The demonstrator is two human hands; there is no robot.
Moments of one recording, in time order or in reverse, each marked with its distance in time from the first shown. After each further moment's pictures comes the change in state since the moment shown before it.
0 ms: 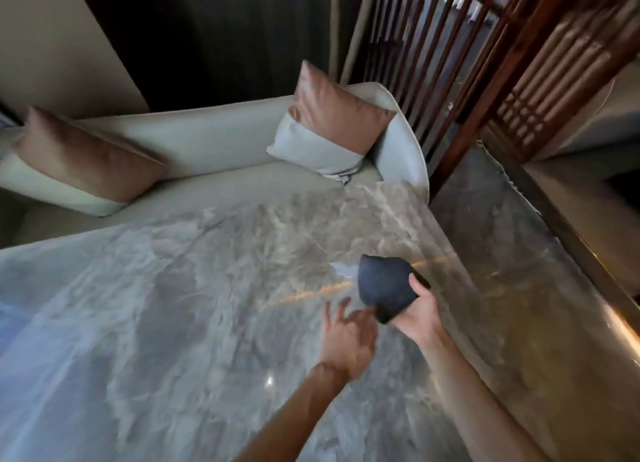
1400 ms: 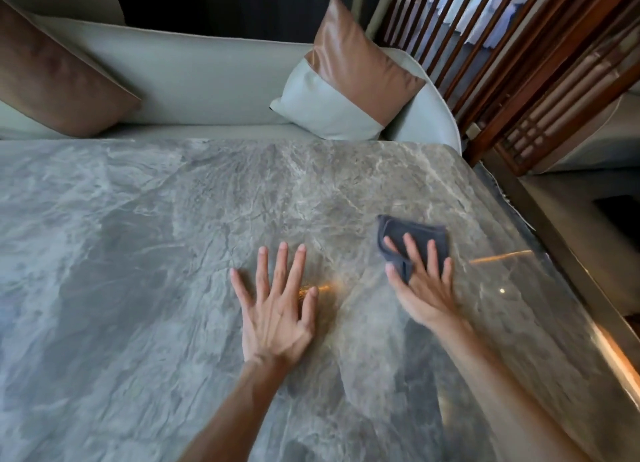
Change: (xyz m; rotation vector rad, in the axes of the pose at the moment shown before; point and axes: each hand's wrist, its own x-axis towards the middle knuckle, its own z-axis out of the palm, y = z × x) left_hand 0.004 -0.211 0.059 0.134 0.356 -0.176; right_hand 0.102 0.102 -0.028 -2.198 0.398 -0.421
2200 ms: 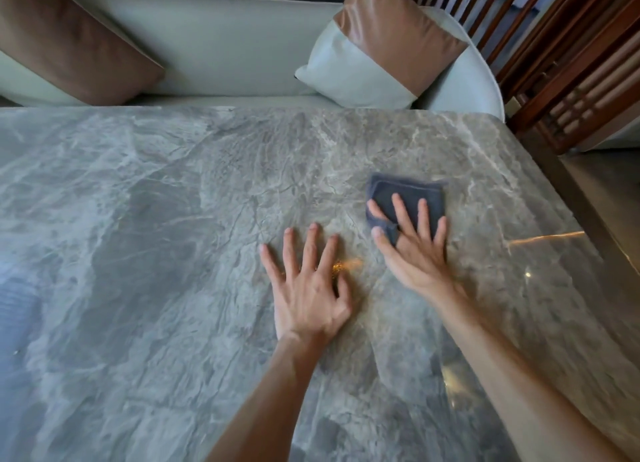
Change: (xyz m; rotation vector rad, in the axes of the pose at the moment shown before) left_hand 0.003 0.003 -0.003 0.124 -0.038 -0.040; right_hand 0.019 -0.072 0.013 0.015 0.048 -0.197
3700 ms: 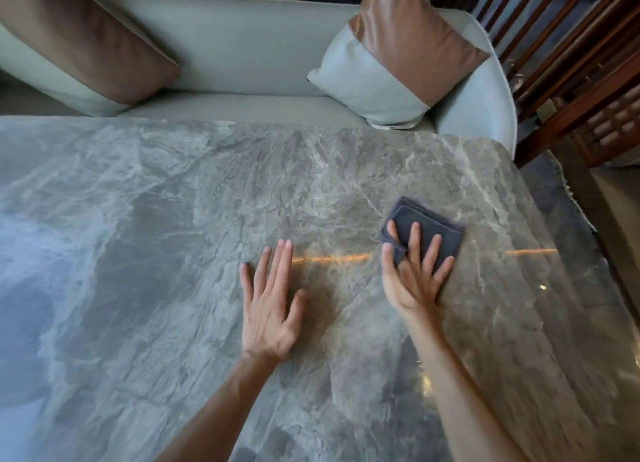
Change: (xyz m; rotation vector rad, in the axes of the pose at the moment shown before) left_hand 0.000 -0.002 -0.011 -0.406 0.050 -0.037; right_hand 0.015 0.033 -0.012 0.058 -0.040 0.287
